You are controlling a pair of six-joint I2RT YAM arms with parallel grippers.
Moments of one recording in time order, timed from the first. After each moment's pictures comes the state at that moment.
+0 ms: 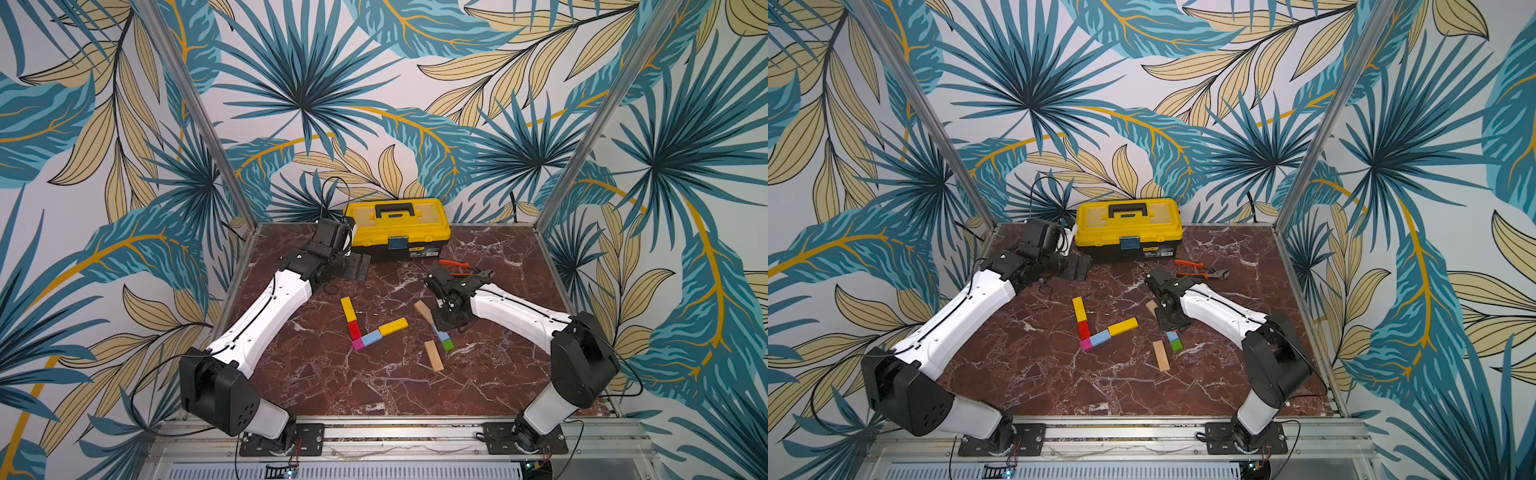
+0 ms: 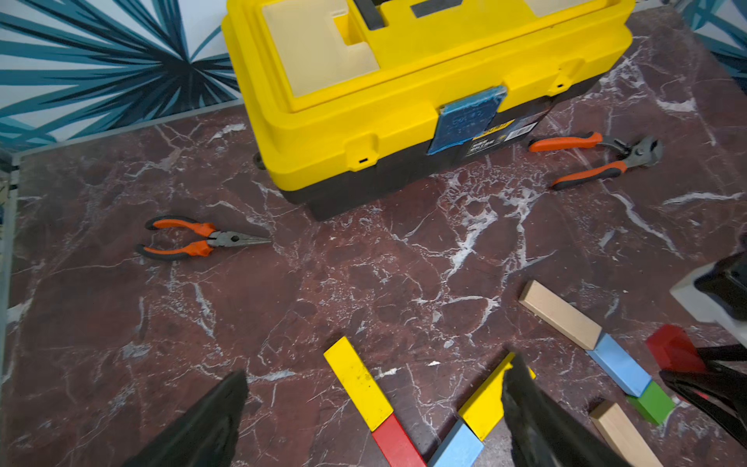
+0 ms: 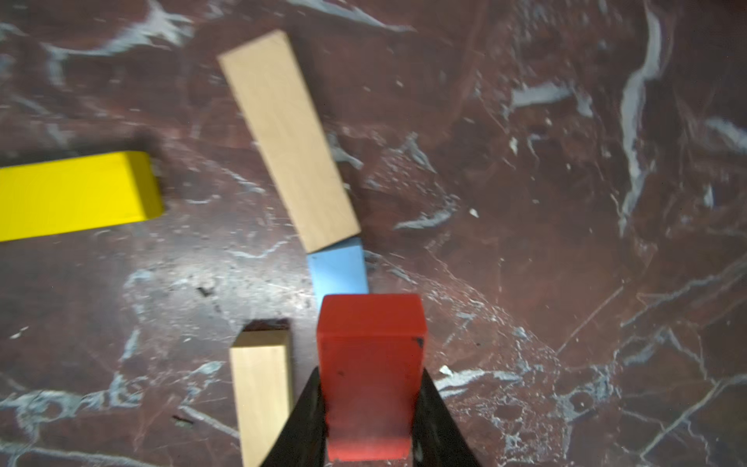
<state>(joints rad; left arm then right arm) -0.41 1.49 1.44 -0.72 -0.04 -0.13 0.57 1.66 1.17 -0.91 0.20 0.37</state>
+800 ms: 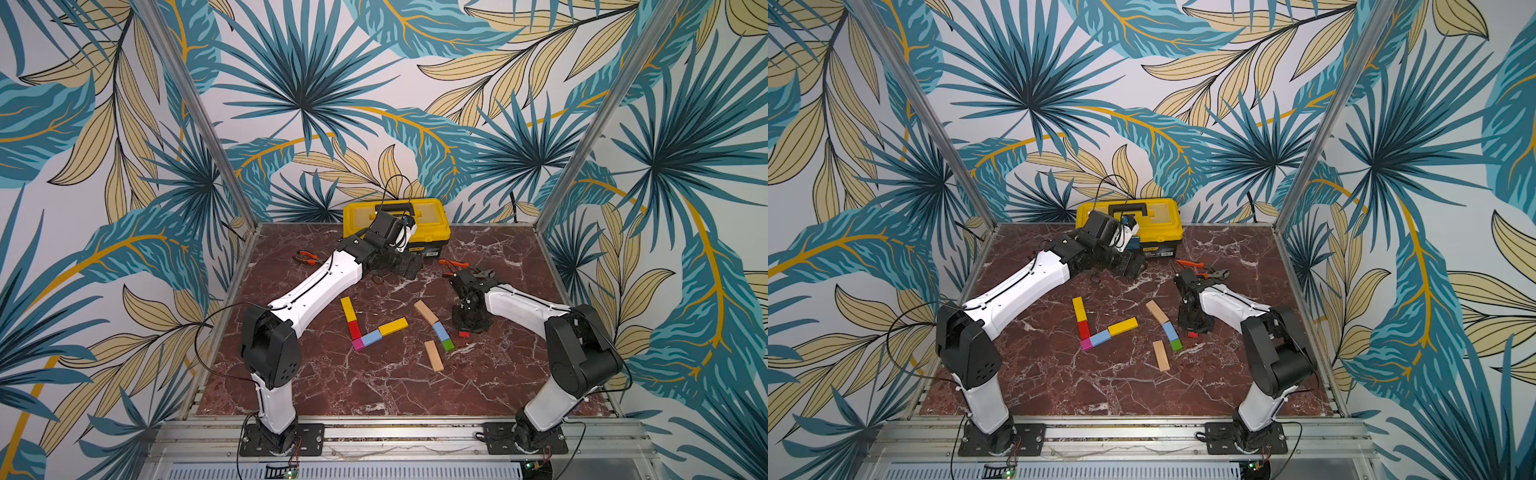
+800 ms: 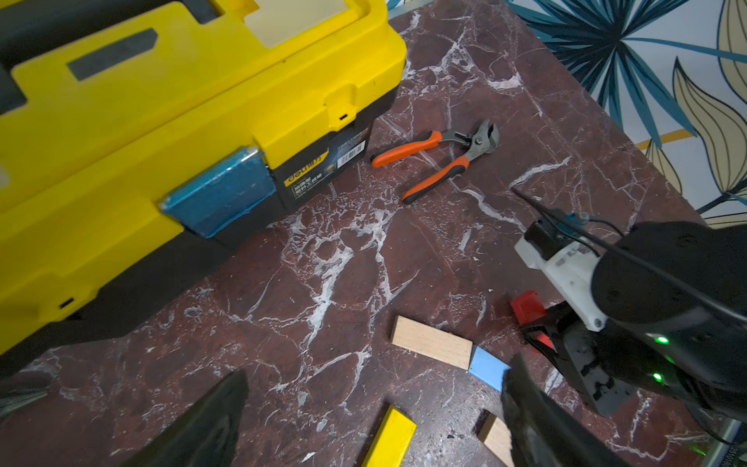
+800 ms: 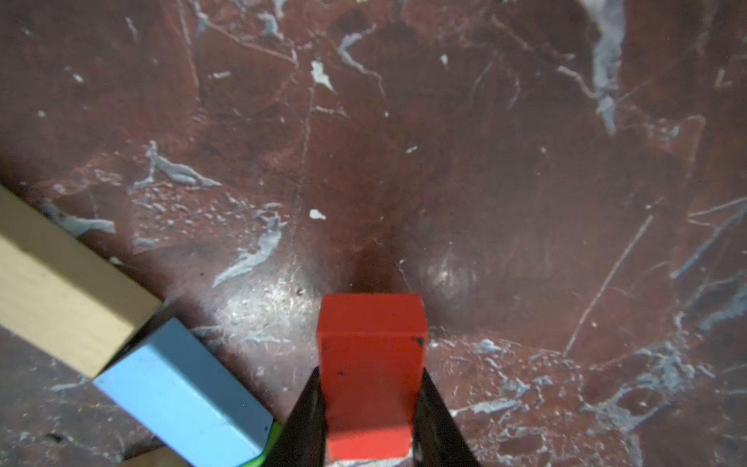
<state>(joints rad) -0.62 1.84 1.76 -0.70 0.12 -0.12 0.37 1.71 1.05 -0.78 0.10 0.55</state>
